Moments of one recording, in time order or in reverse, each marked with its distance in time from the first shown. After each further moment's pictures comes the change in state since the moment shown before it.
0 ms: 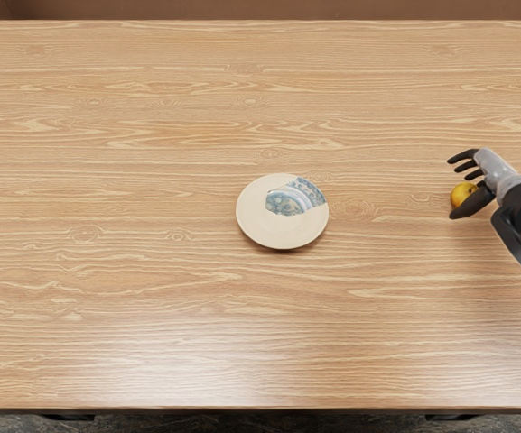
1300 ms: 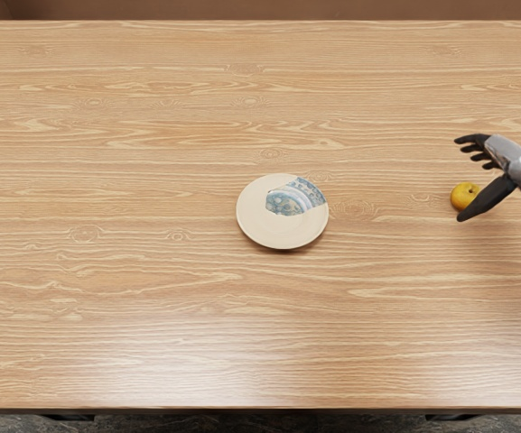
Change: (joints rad) left arm 0.000 0.000 0.000 0.000 0.000 0.000 0.000; right arm -0.002 -0.162 0.048 0.083 0.116 0.163 0.187
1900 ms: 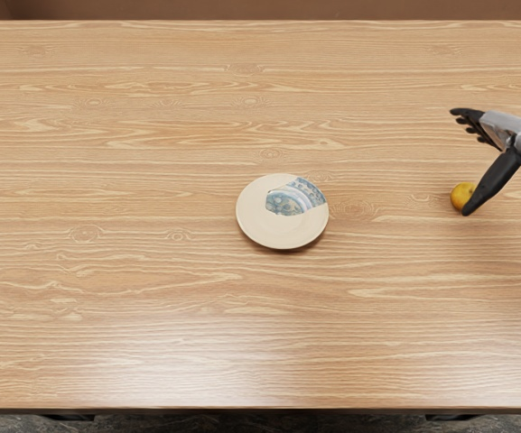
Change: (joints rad) left arm 0.000 0.000 0.000 0.000 0.000 0.000 0.000; right arm 0.017 -0.039 0.164 -0.031 0.042 0.305 0.011
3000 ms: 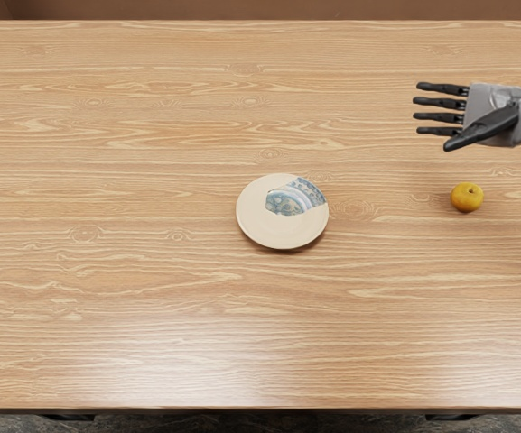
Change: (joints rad) left arm 0.000 0.000 0.000 0.000 0.000 0.000 0.000; right arm 0.183 0.169 -0.144 -0.594 1.020 0.607 -0.018
